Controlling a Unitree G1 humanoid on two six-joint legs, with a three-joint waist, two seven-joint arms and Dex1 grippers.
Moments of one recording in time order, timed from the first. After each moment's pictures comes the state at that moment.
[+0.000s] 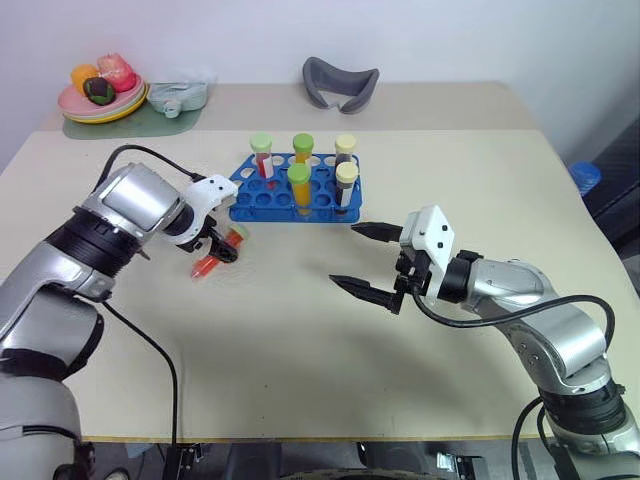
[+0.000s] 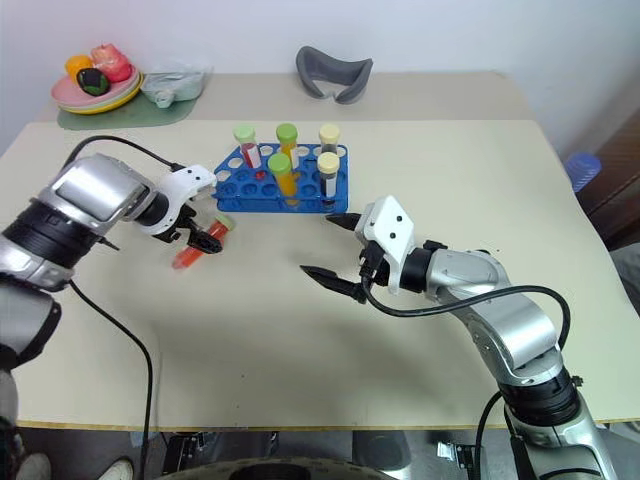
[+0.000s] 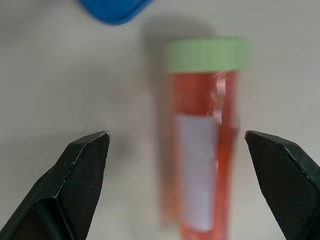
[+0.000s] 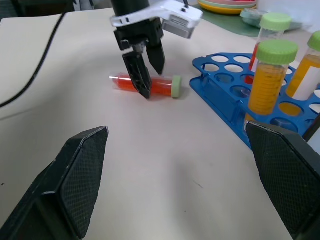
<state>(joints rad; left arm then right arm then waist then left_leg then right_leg) -1.13 0.83 -0.71 0.33 -0.27 1.28 -0.96 -0.31 -0.61 0.10 -0.57 0.51 0.63 0.70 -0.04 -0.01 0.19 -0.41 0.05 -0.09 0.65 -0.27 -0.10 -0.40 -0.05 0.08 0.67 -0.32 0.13</state>
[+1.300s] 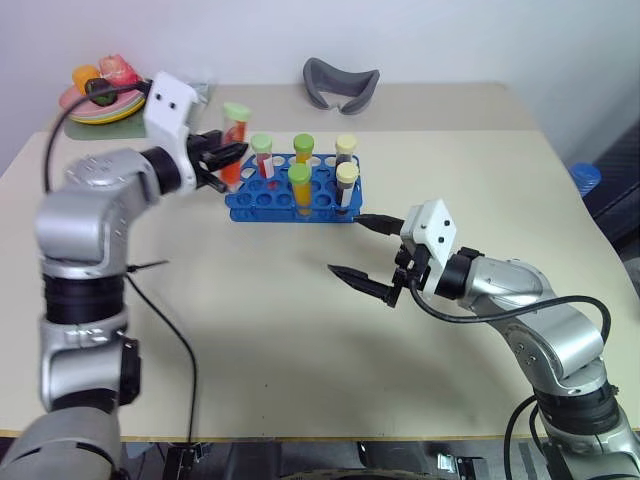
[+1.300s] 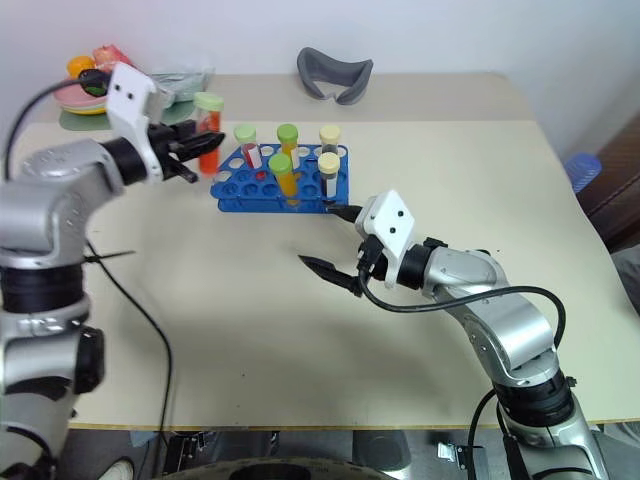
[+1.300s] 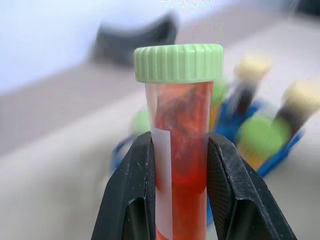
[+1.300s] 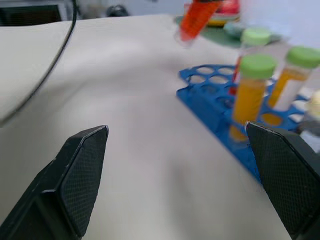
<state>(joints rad) -0.72 0.43 0.16 -0.16 -0.30 0.80 -0.53 -0.33 -0.57 0.09 -0.58 0.50 0.64 0.65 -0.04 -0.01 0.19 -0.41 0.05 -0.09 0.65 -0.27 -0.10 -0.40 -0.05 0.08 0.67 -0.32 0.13</state>
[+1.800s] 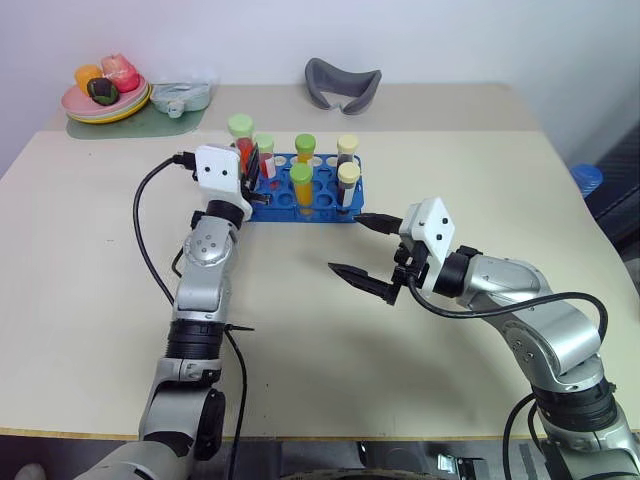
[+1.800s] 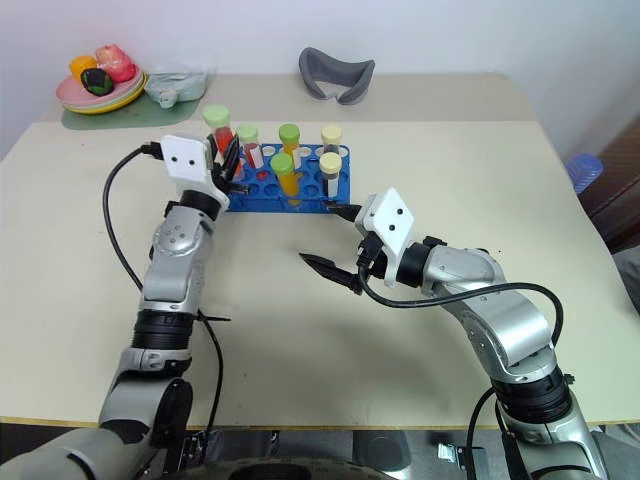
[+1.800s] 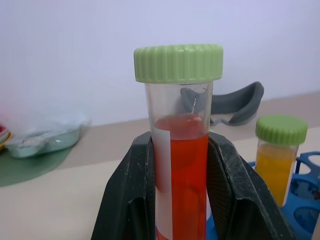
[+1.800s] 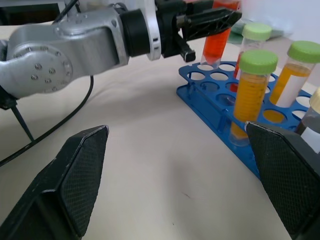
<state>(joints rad) -0.57 0.14 0.09 0.20 -0.03 -0.03 -0.11 -0.33 -0.57 0.09 -0.56 0.49 0.64 0.64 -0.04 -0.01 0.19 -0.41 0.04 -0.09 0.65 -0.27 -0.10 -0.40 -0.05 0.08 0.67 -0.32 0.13</state>
